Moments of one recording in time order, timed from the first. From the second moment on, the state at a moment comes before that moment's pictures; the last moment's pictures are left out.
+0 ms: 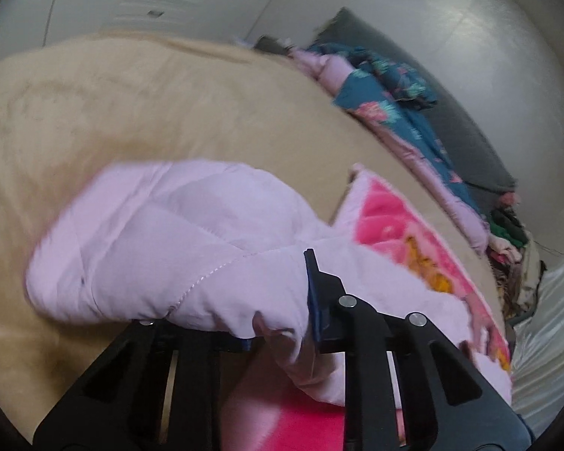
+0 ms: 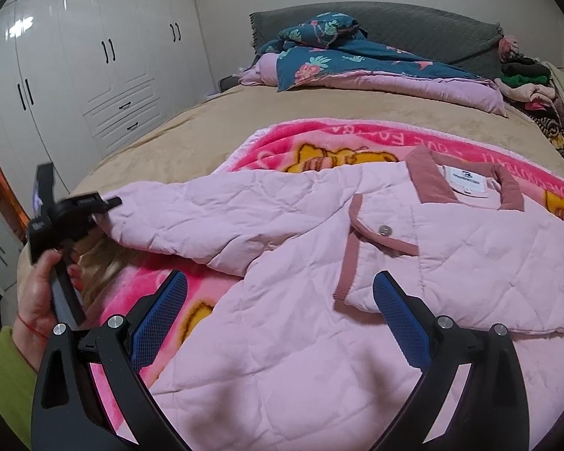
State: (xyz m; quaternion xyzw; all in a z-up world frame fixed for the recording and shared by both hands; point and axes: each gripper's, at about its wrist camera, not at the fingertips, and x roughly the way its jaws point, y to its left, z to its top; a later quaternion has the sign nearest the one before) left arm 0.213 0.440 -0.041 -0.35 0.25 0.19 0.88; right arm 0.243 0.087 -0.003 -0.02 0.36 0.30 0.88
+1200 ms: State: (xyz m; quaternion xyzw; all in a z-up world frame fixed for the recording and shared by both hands) left arm 0.251 0.181 0.104 -0.16 0.23 0.05 0.96; right arm 0.219 -0.132 0.032 0.09 0.31 0.20 0.92
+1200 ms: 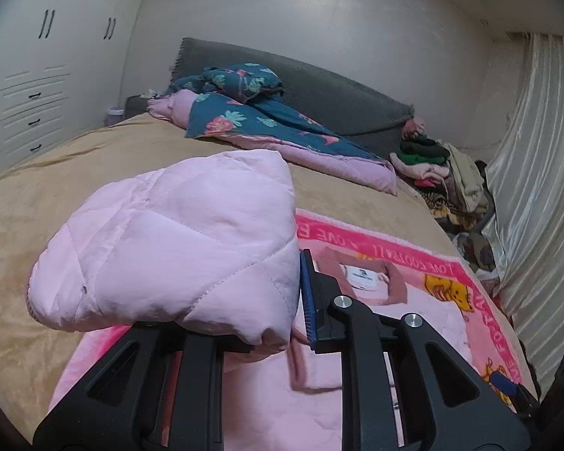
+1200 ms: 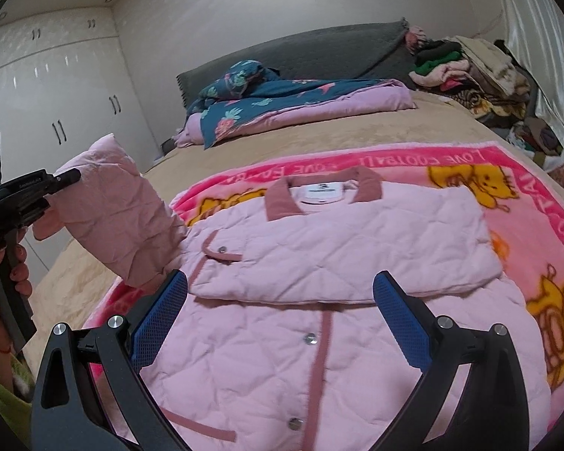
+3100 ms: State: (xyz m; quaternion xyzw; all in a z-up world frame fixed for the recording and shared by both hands) left arm 0.295 -0.089 -0.052 0.16 0.38 -0.08 0.91; right arm 0.208 -0.333 -0.032 0.19 0.36 0.06 0.91
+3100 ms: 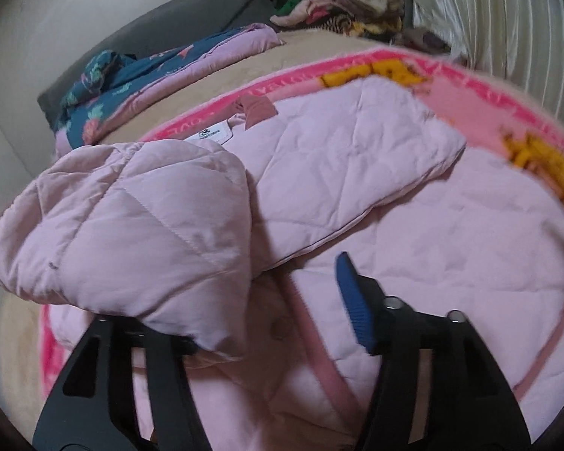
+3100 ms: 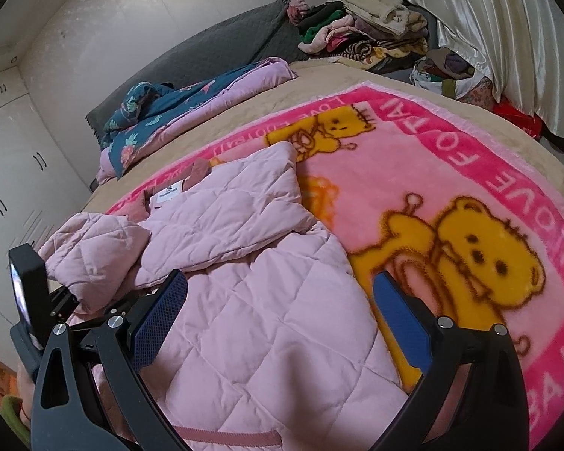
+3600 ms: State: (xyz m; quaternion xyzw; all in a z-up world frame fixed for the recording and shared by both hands) left arm 0.256 -0.009 -0.028 -0.14 0.31 -0.10 0.93; right arm 0.207 -0.315 -0.025 0.17 0.35 0.07 0.92
